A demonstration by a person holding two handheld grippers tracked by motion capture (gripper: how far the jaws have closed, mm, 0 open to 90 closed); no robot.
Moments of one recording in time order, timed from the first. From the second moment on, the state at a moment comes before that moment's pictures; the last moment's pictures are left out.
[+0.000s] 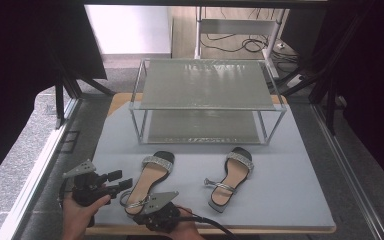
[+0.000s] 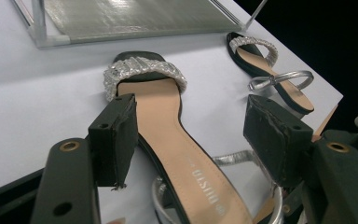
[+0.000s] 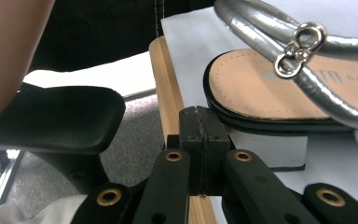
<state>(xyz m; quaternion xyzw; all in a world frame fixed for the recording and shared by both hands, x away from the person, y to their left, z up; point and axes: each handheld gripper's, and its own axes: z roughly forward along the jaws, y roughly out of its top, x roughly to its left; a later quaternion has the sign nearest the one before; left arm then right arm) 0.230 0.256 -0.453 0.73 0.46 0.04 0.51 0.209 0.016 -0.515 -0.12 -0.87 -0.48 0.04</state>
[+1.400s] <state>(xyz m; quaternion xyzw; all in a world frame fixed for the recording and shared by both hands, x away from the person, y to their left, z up) 0.261 0.220 -0.440 0.79 0.46 0.02 0.40 0.227 -0.152 -0.460 -0.26 -0.81 -0.51 -0.13</state>
